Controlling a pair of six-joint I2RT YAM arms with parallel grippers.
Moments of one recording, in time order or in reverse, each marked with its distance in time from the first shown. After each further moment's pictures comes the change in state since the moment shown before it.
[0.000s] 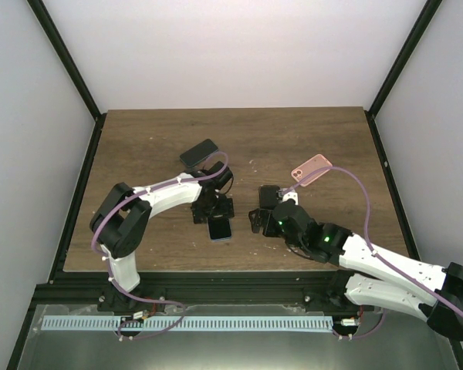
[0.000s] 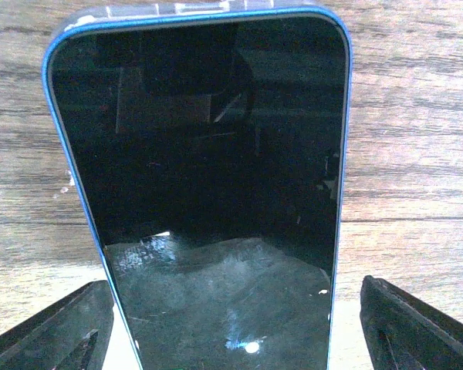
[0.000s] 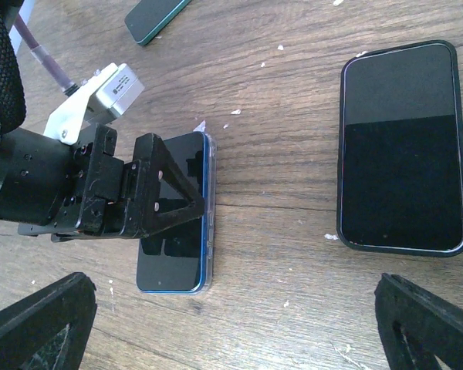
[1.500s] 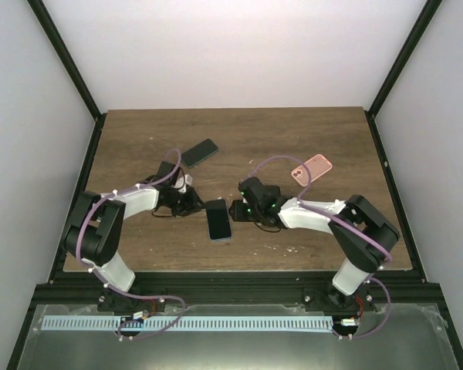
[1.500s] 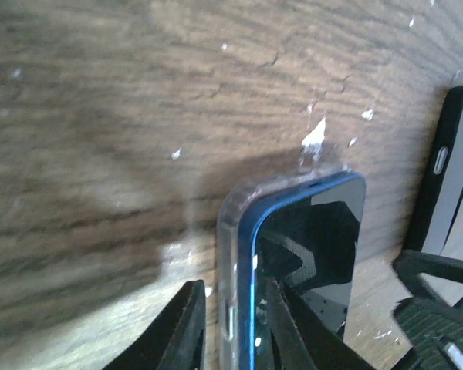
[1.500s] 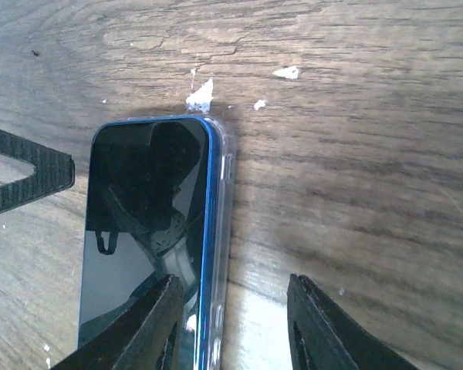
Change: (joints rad) left arm 0.380 -0.185 -0.414 0.520 0.403 0.164; right arm -0.164 0.715 0.209 0.325 -0.335 -0.163
